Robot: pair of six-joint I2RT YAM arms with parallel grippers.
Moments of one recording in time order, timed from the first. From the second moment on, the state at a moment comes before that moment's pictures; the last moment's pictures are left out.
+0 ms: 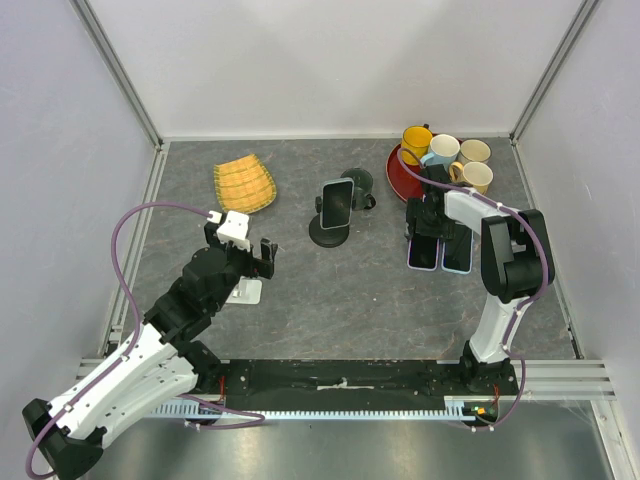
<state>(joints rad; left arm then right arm) -0.71 0.63 0.60 -0.21 -0.38 -0.08 0.17 1.89 1.24 -0.59 0.12 0.30</state>
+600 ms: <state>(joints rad) -0.69 0.64 0.60 -0.21 -0.37 -0.08 0.17 1.88 1.22 -0.57 0.13 0.30</state>
